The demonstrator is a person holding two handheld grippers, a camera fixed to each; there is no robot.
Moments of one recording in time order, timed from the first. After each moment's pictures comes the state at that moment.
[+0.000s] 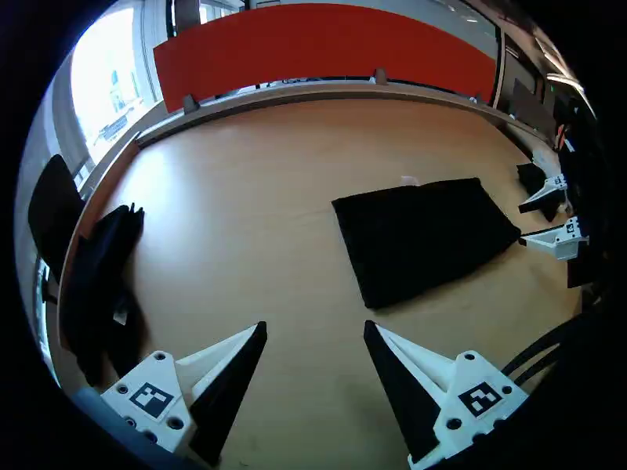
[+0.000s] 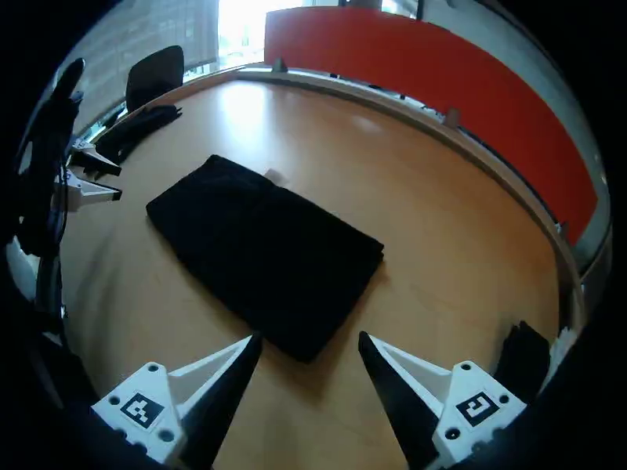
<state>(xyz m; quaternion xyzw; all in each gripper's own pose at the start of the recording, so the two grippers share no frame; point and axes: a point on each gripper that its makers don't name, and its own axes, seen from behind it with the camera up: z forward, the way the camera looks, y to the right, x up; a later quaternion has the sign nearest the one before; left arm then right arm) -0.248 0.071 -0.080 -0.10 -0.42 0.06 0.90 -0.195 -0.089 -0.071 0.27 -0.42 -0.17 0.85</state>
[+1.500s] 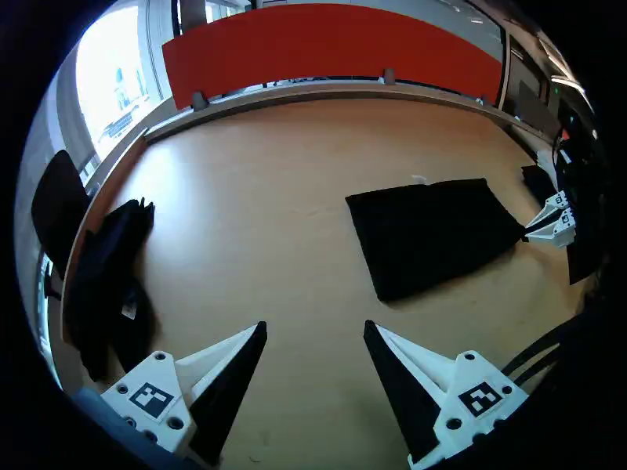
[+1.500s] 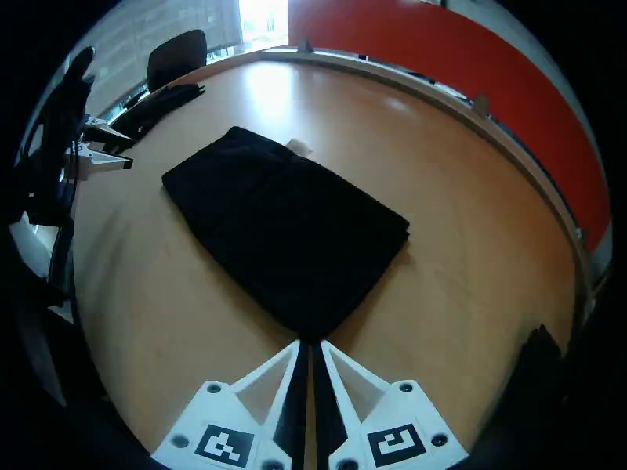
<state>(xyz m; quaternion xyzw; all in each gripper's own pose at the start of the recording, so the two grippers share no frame) -0.246 0.055 -0.084 -0.08 -0.42 0.06 0.90 -0.210 -0.082 -0.084 0.32 -0.46 -0.18 0.81</state>
